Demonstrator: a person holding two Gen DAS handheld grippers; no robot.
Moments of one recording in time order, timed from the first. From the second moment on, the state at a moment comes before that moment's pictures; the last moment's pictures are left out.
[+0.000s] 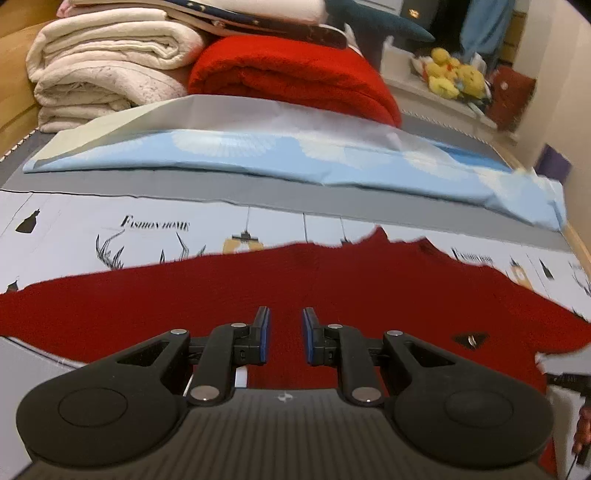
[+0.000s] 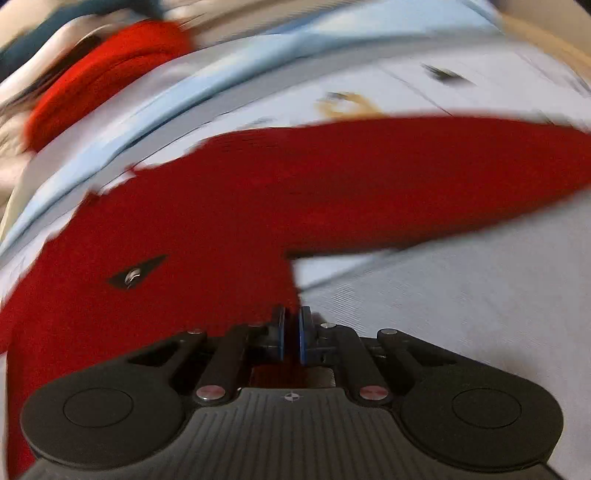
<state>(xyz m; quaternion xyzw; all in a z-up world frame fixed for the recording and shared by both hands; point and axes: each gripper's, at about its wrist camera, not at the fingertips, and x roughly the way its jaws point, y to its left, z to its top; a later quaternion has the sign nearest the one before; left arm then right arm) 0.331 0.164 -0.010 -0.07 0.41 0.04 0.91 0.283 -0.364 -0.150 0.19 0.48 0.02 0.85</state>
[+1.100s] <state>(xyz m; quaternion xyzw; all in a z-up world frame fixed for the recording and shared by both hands) 0.098 0.172 -0.126 -0.06 0.62 0.00 0.78 0.073 -0.401 -0.101 0.18 0.57 -0.03 0.80</state>
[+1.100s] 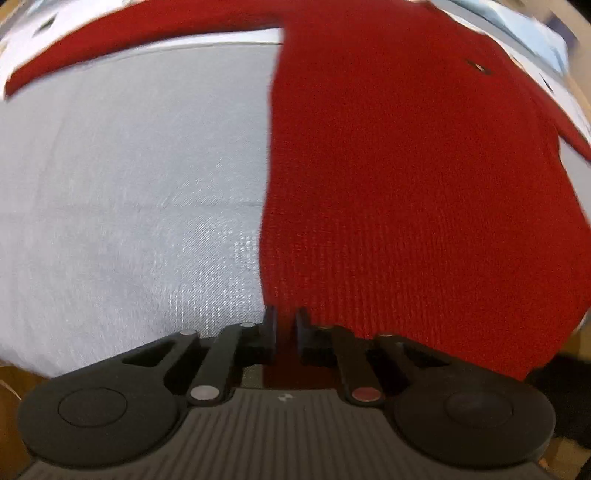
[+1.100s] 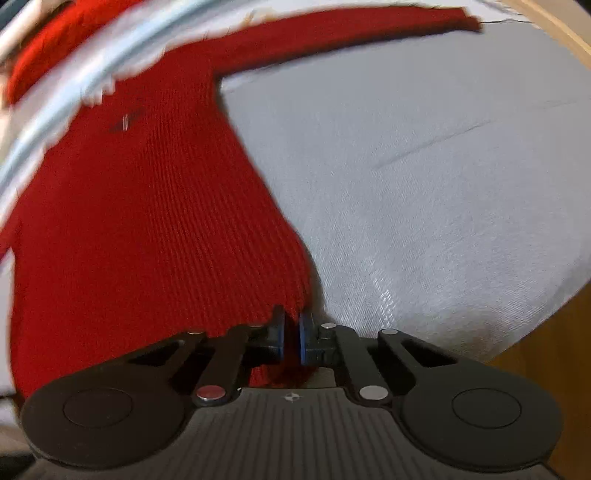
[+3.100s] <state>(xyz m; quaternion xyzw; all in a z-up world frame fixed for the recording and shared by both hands) 0.172 0.136 0.074 0.02 0.22 0.06 0.97 0.092 -0.279 -0.019 0.06 0.37 0.06 0.93</state>
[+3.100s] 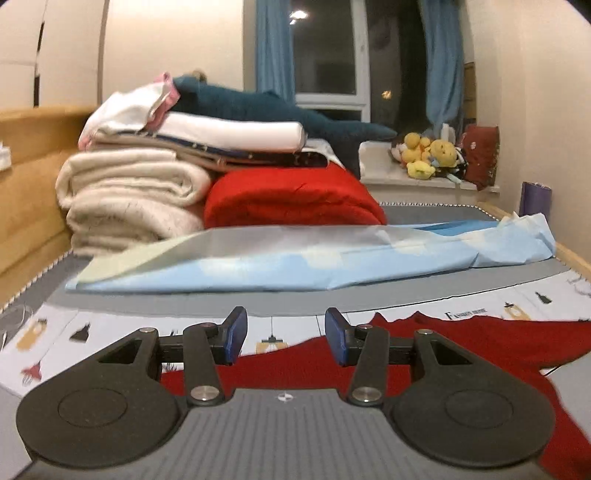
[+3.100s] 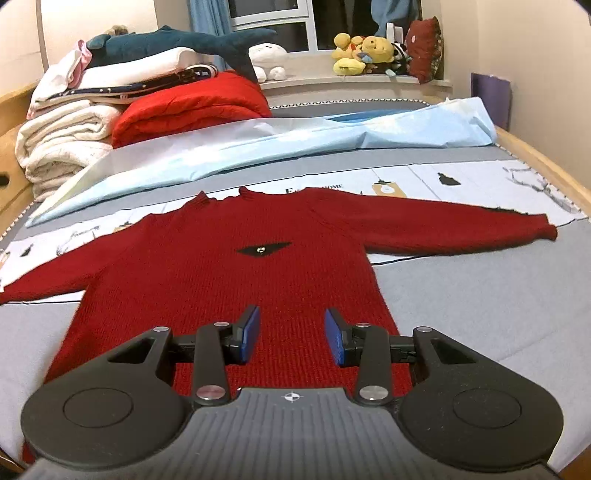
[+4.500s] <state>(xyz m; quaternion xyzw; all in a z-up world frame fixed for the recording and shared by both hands) 0.220 0.391 -0.102 -0.42 0.36 0.30 0.78 0.259 -0.194 -0.034 0.07 0.39 0.17 0.90</state>
